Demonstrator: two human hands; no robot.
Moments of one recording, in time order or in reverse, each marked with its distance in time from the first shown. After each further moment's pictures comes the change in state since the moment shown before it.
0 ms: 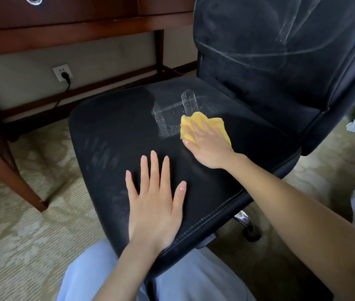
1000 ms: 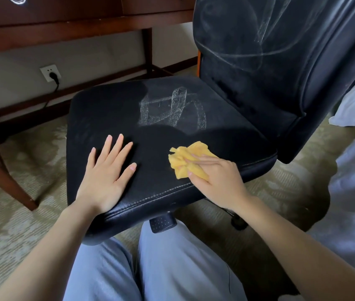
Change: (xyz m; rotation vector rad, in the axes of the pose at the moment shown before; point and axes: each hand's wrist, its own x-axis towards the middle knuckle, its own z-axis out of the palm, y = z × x) left_hand 0.031 -0.072 -0.016 -0.088 -0.045 0.180; right_hand -0.138 -0.009 0.011 0.247 0.552 -0.194
